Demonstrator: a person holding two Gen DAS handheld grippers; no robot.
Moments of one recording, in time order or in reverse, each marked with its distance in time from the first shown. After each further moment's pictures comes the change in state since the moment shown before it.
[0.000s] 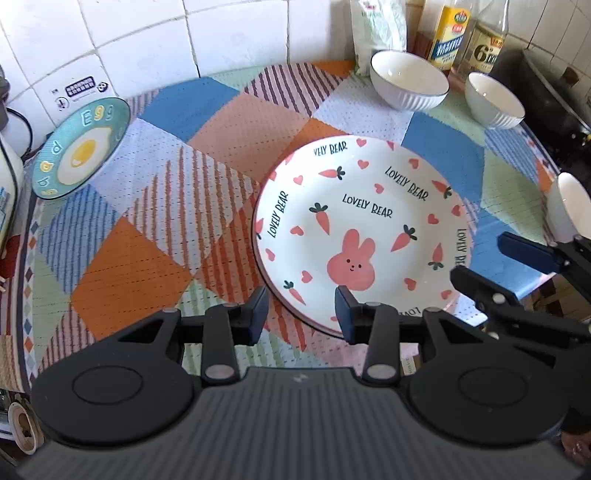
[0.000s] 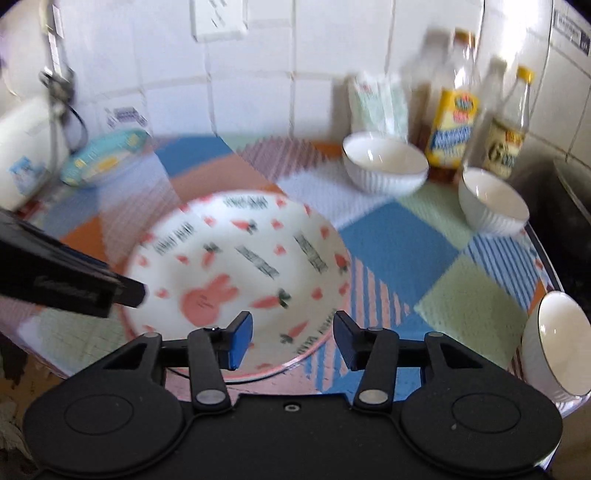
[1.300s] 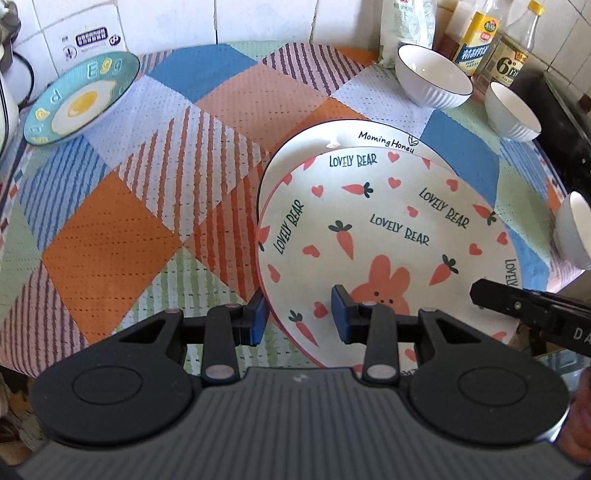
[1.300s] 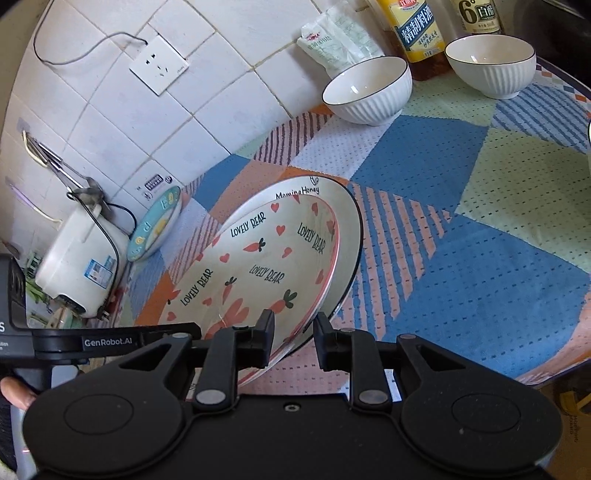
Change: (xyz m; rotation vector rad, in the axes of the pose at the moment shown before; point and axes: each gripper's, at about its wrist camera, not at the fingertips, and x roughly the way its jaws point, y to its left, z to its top) left arm 0.033 0.015 -0.017 -0.114 0.007 -0.037; right arm 0.032 -0.068 -0.032 0.466 0.091 0.363
